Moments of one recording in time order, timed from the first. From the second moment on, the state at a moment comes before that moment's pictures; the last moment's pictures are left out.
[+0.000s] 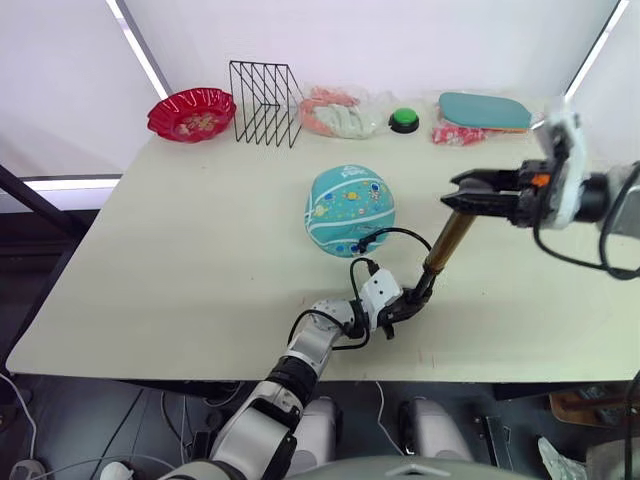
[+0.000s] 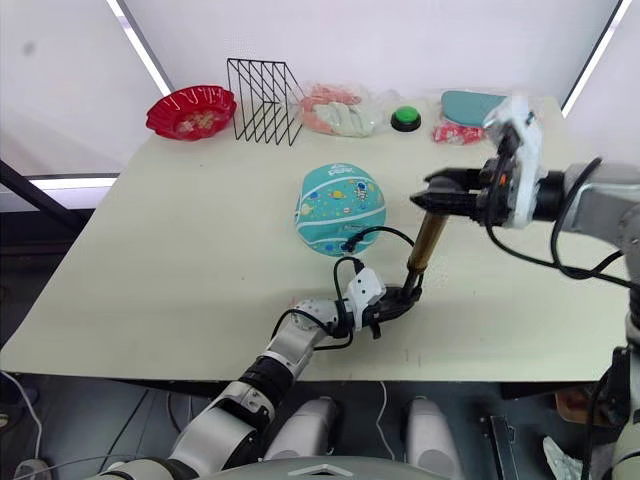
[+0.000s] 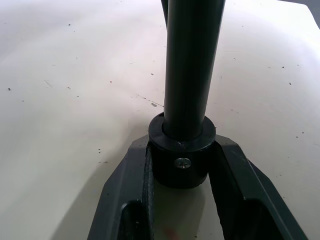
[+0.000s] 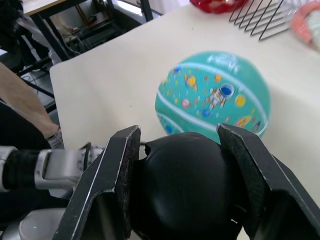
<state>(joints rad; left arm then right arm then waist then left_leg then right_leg) -0.43 0.02 -0.32 0.69 0.04 -0.19 -0.79 -0.78 -0.87 -0.18 -0.29 0.97 1.23 0.76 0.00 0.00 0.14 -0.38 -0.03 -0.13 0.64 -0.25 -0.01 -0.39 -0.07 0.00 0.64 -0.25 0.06</state>
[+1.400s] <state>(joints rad) -0.41 0.02 -0.32 0.70 0.05 -0.18 -0.76 -0.51 -0.75 0.03 -0.27 0.72 0.91 0.82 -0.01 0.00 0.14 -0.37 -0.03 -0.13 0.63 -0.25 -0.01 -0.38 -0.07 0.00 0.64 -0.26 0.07</state>
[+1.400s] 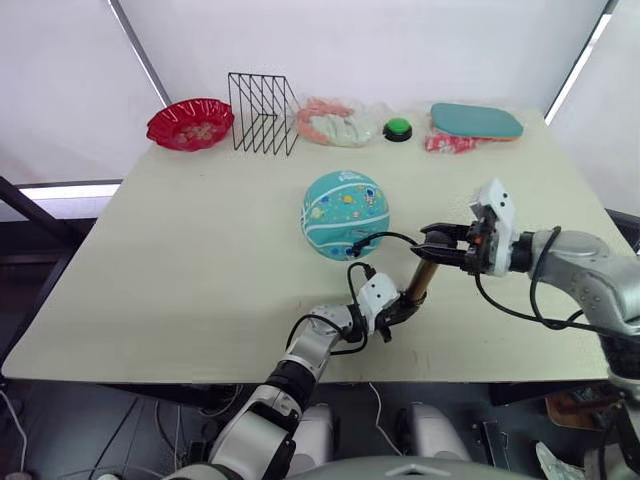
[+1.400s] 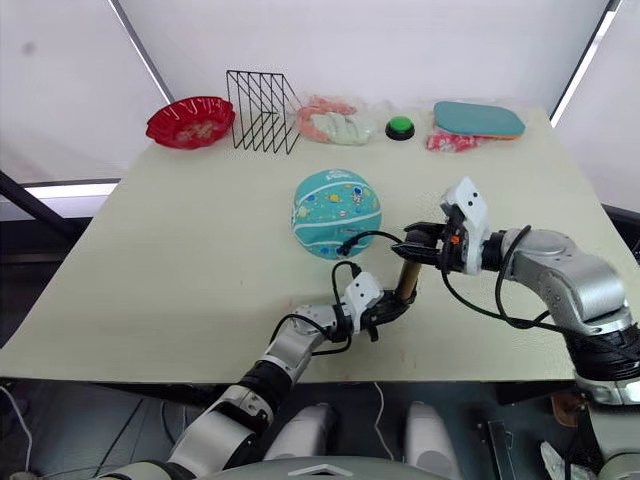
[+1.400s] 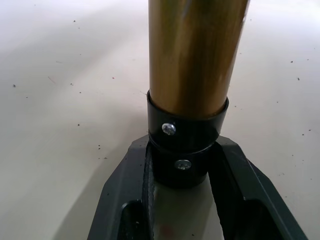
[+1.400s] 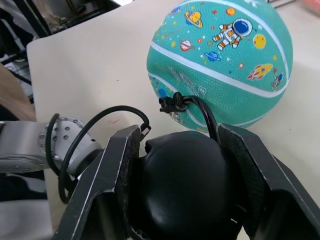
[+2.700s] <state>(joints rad) -0.40 0.05 -0.31 0.69 0.06 -0.18 -0.76 -0.40 -0.60 0.13 -0.22 0.58 0.66 0.79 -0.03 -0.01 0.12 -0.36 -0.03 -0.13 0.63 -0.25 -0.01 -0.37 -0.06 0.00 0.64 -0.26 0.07</state>
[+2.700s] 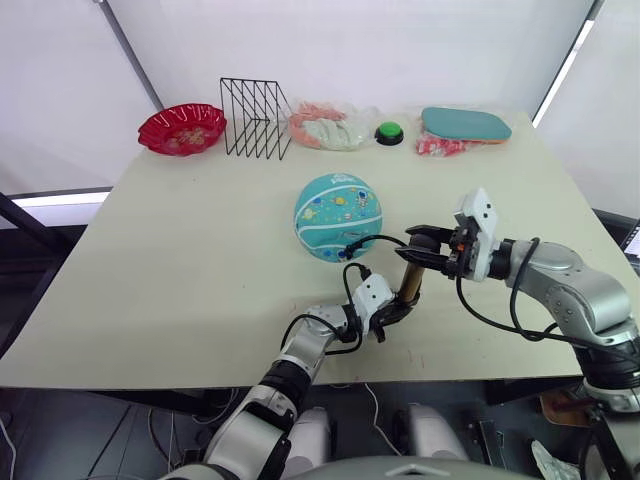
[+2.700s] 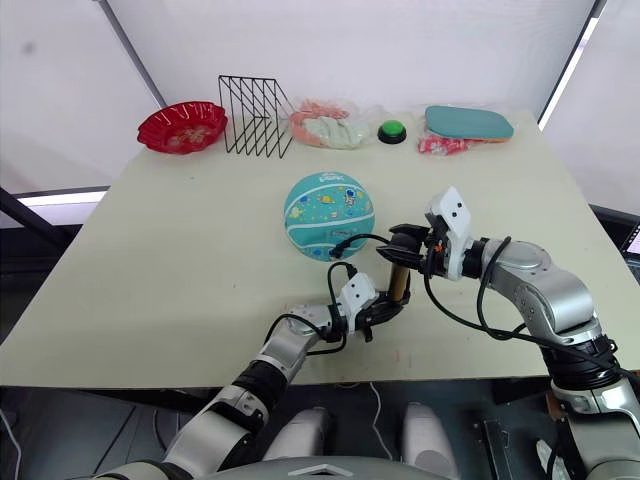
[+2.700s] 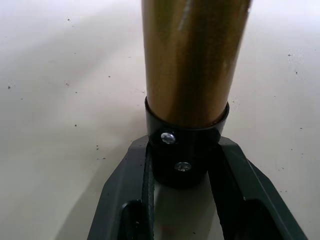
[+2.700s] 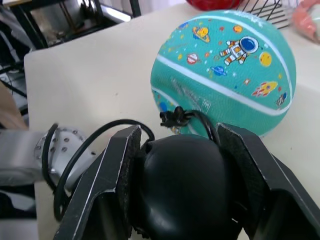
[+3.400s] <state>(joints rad) -0.43 0.02 -0.32 0.69 0.02 -0.20 -0.79 -0.90 -0.89 -0.14 -0.24 0.97 1.24 0.75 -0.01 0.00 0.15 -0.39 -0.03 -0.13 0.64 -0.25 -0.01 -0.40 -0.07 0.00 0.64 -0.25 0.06</state>
